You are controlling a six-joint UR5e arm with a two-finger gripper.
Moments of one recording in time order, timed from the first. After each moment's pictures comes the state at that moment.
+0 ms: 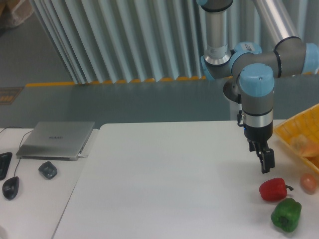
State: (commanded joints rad) arm 2.35 -1.84 -1.57 -1.23 1.54 1.46
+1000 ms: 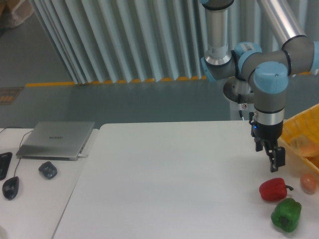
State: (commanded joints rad) arm 2.43 -1.80 -1.66 -1.16 1.51 1.46
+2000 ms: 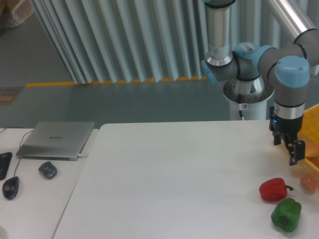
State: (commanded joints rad) arm 2.56 -1.75 -1.74 -1.20 1.60 1.58
